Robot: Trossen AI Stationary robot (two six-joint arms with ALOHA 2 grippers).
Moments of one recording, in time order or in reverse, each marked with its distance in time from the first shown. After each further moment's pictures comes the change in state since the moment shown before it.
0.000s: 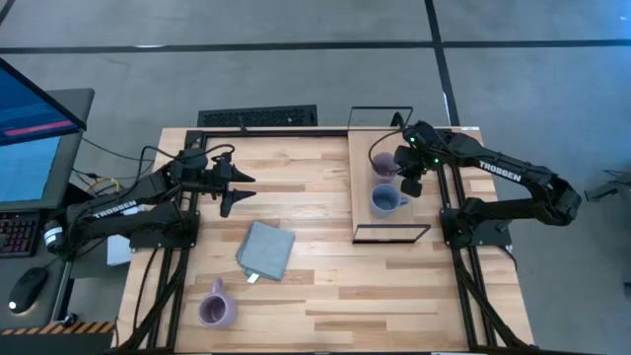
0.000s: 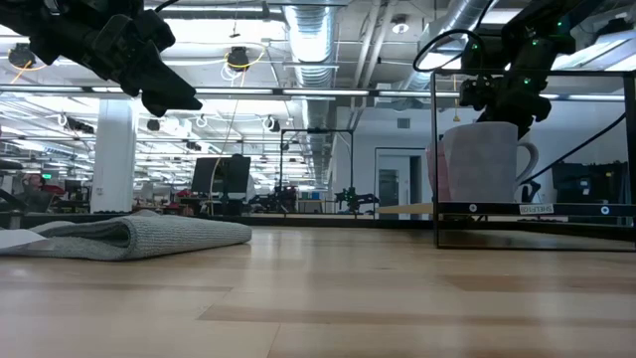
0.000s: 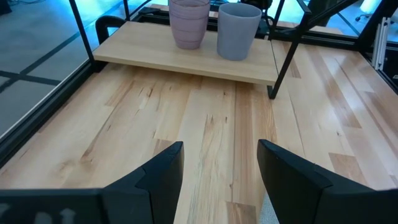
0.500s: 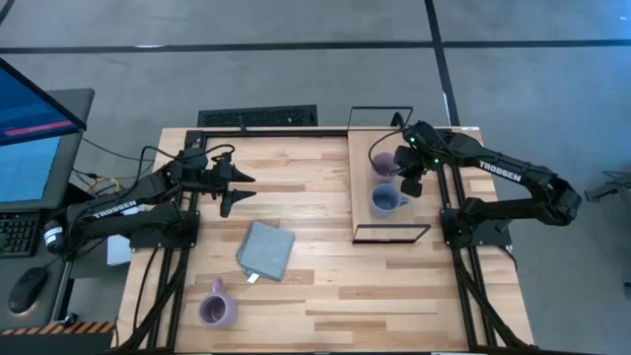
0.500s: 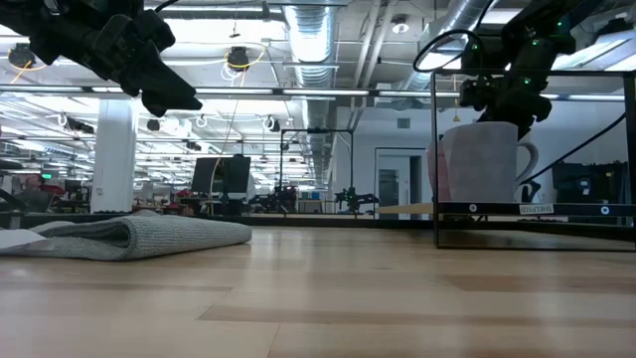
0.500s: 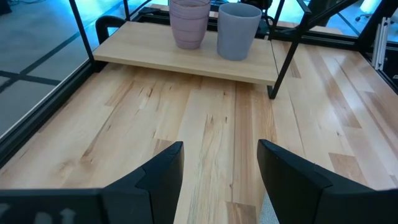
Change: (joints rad) left arm 0.000 0.000 0.000 0.000 0.000 0.000; right arm 0.000 0.000 0.000 -0.006 0.000 0.002
